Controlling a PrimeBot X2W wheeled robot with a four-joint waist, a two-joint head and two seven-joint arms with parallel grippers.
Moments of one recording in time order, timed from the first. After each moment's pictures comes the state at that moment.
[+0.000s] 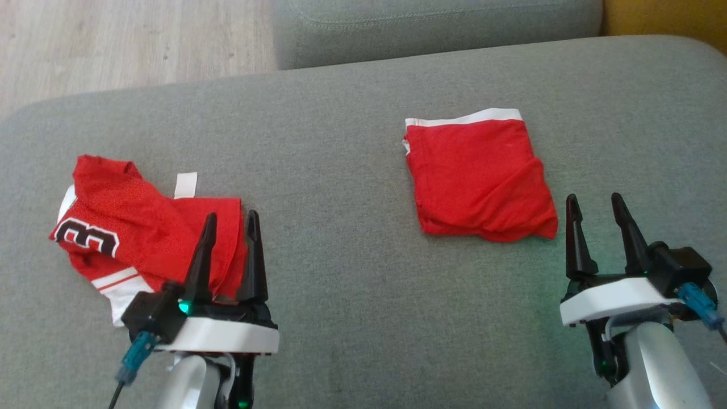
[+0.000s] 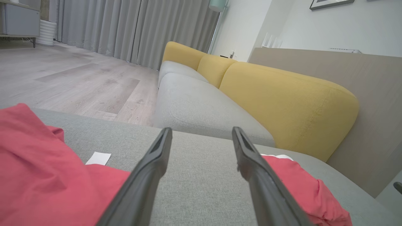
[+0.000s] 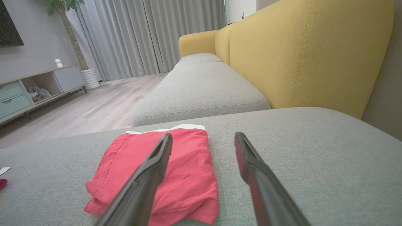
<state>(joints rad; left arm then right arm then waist) -0.13 0.04 -0.23 0.23 -0.41 -0.09 -0.25 -0.17 -0.05 -0.03 0.38 0.13 0.13 -0.26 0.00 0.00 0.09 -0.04</state>
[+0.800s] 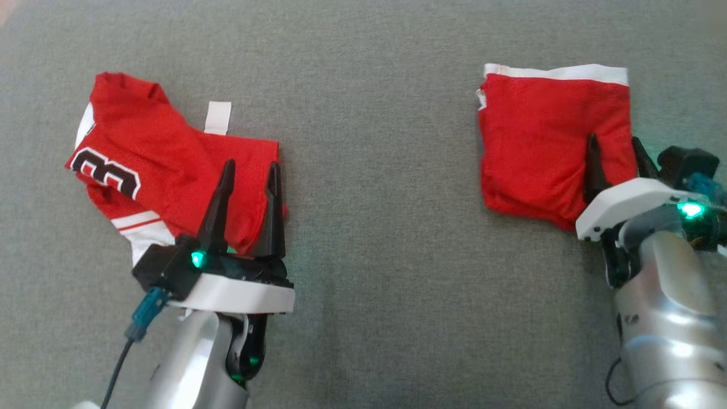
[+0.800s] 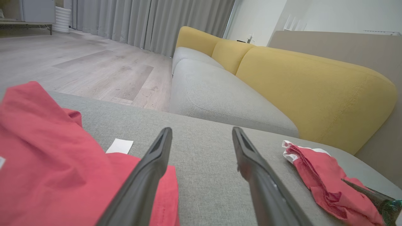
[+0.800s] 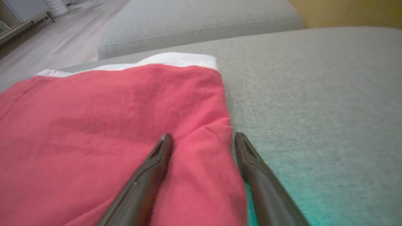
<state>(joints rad) -0.26 0.04 -0.28 0.22 -0.40 -0.10 -0.25 -0.56 -0.05 -0.23 0.78 -0.02 0.13 -0.11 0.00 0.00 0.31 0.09</state>
